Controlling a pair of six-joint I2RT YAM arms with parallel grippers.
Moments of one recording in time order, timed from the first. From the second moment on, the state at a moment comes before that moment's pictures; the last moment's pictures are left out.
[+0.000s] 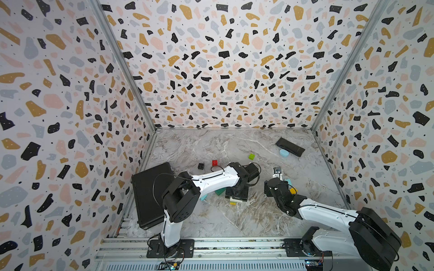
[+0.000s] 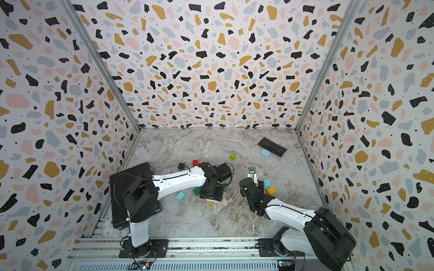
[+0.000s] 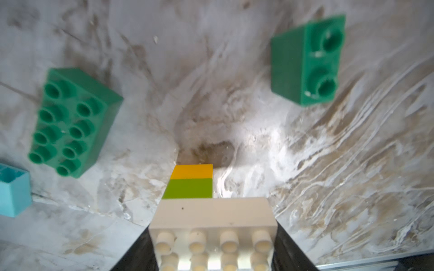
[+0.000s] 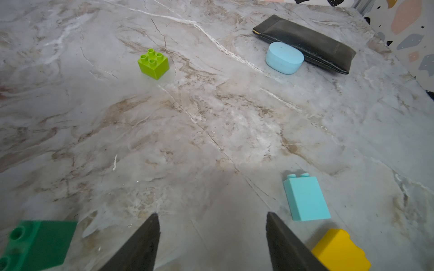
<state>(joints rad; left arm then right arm) -0.94 1.94 1.51 -1.09 0.02 -0.76 0.72 1.21 0.41 0.05 0.58 0.42</state>
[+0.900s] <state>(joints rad) -0.87 2.20 1.95 -1.26 0.05 -0.77 0.69 1.25 0.43 0.06 0.53 0.49</state>
